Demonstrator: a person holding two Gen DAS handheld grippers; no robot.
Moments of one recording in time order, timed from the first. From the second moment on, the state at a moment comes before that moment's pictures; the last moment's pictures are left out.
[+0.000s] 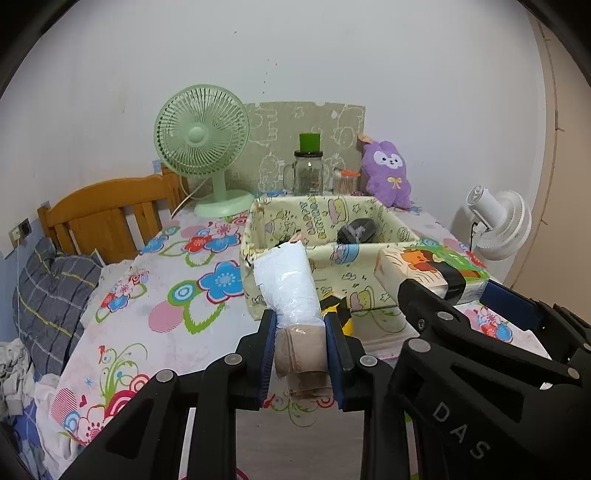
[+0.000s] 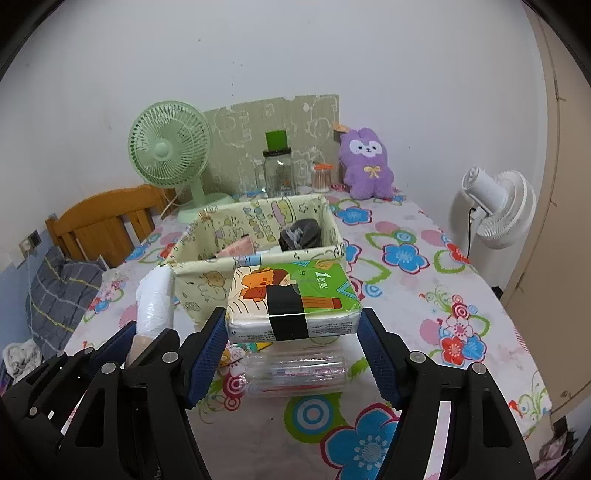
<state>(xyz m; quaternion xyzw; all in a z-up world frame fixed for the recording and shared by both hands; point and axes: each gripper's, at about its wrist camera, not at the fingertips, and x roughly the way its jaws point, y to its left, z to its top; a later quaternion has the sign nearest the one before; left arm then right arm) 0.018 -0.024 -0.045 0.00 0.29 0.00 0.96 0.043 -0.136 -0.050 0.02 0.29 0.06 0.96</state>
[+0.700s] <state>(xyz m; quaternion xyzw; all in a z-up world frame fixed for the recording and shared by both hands) 0.011 -0.035 -0.003 0.01 0.26 -0.02 0.97 0.029 -0.150 -0.006 0.03 0.25 0.04 0.97</state>
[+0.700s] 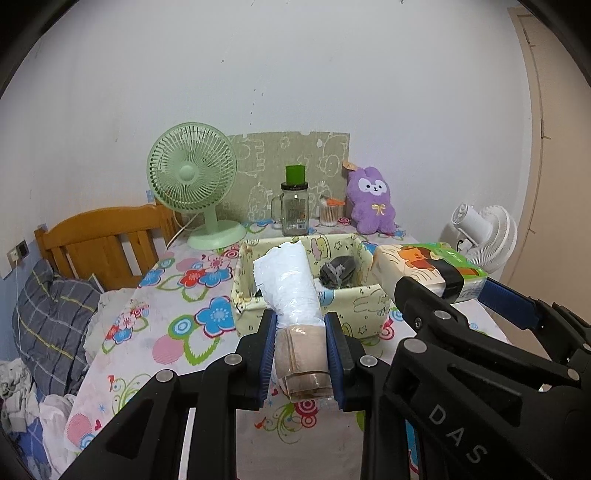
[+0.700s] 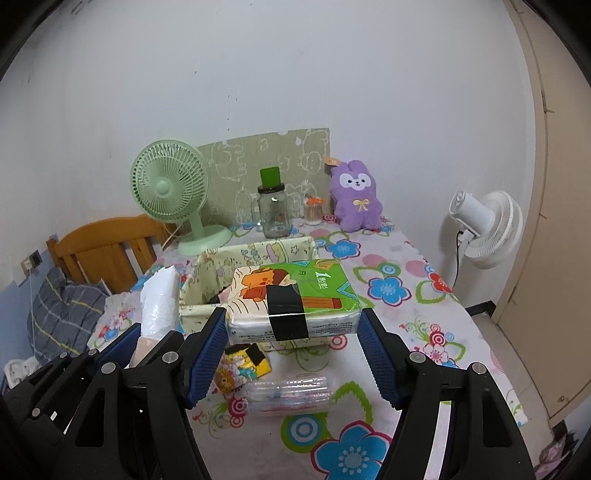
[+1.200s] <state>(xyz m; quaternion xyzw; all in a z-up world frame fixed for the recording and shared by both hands) 0.040 -0.033 0.007 0.01 0.25 -0.03 0.97 0.053 -0.148 0.005 0.04 0.24 0.03 0.97</state>
